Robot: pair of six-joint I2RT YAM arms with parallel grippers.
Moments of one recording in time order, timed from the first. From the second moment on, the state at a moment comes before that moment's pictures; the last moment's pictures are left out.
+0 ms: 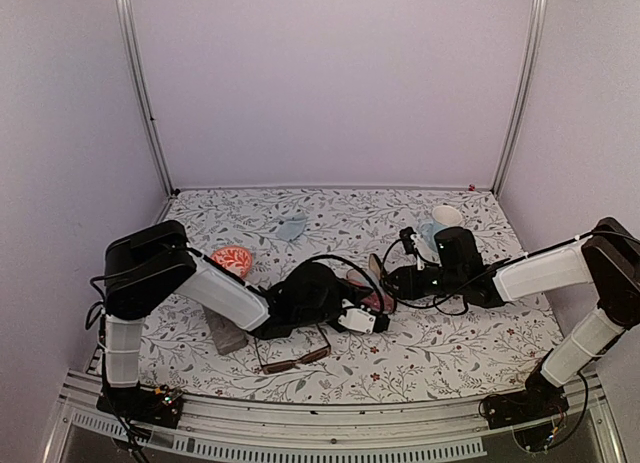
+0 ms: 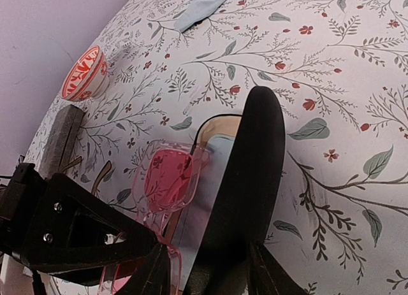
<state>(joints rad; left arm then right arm) -1.09 2.09 1.01 0.67 -0.10 1.22 0.64 1.56 0.62 0.35 -0.28 0.40</state>
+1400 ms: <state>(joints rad) -1.08 2.05 1.02 0.53 -0.09 1.20 0.64 1.56 0.62 0.35 -0.28 0.40</state>
